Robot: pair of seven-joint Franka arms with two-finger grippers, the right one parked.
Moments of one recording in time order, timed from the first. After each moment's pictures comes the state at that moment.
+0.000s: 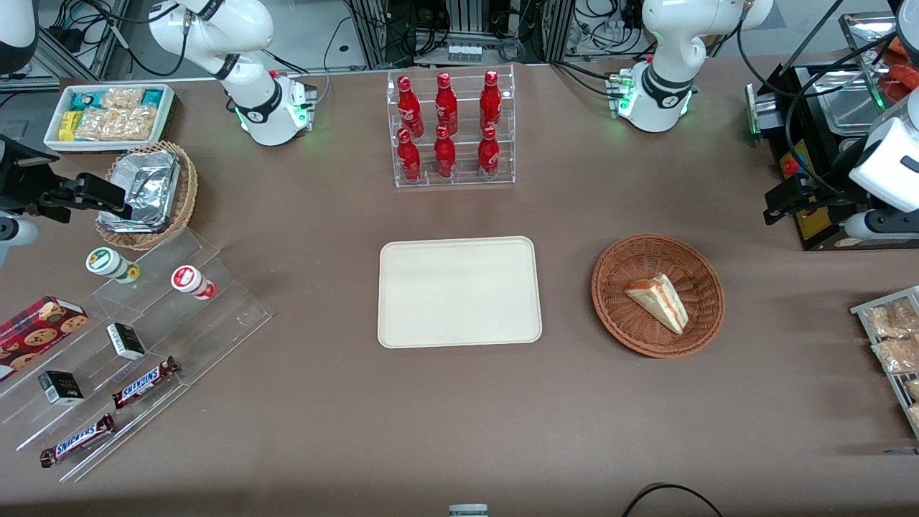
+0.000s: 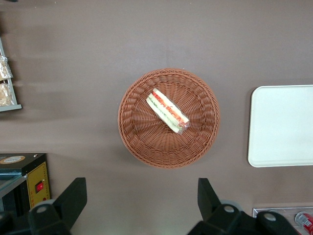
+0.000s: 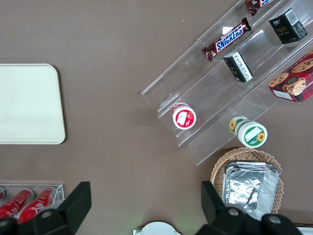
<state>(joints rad) 0.00 0.02 -0.05 -1.56 -0.02 1.57 -0.05</state>
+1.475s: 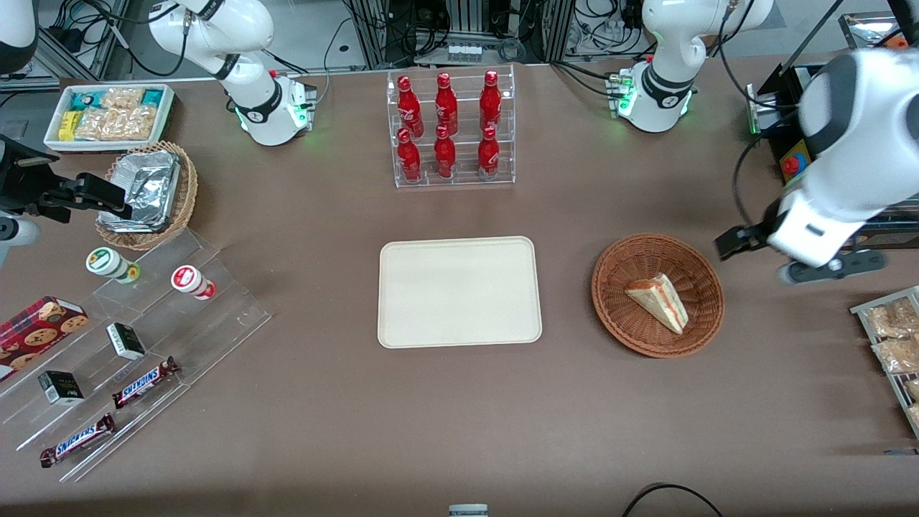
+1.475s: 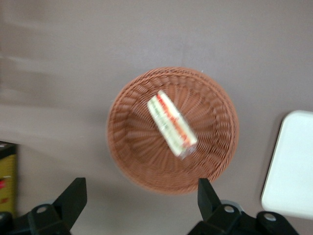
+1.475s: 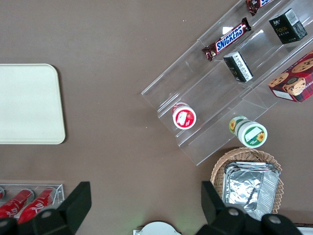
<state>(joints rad) -0.01 0.05 -0.11 -1.90 0.04 1.92 -0.36</state>
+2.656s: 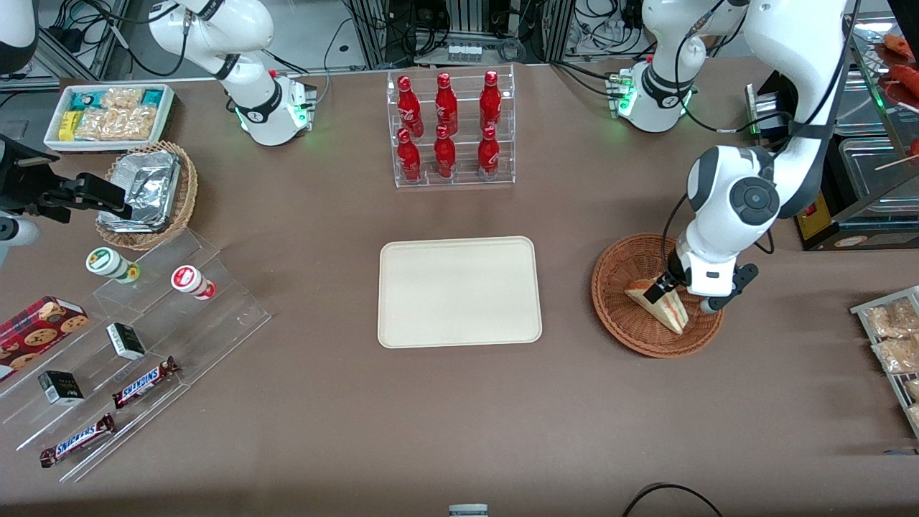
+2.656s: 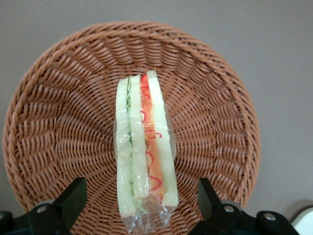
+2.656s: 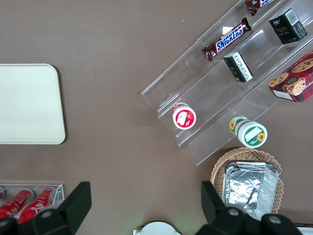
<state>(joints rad) -0.05 0.22 -0.14 -2.22 0.04 2.47 -0.89</state>
